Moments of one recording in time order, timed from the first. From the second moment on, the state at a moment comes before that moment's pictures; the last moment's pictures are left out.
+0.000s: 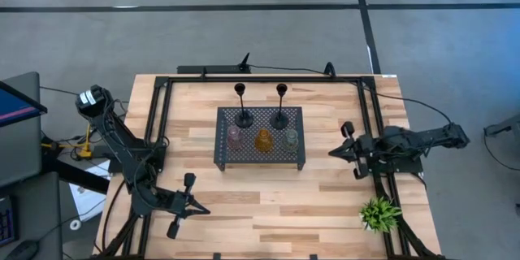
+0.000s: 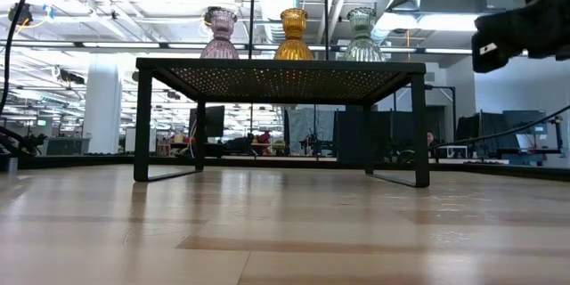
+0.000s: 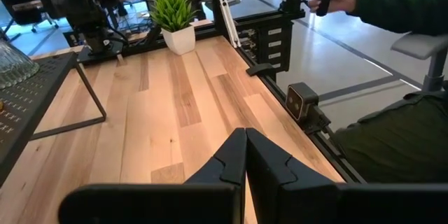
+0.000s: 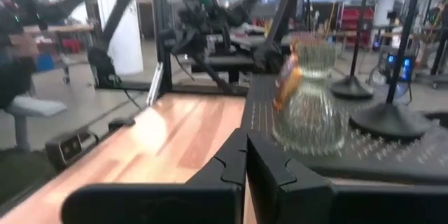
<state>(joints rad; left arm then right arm) -1.04 1.02 0.46 0.42 -0.73 -0.06 0.20 0.00 0.01 0.02 0.03 0.00</state>
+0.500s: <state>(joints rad) -0.85 0.98 0.46 0.48 -0.70 0.21 0.19 0.01 0.01 0.02 0.03 0.09</state>
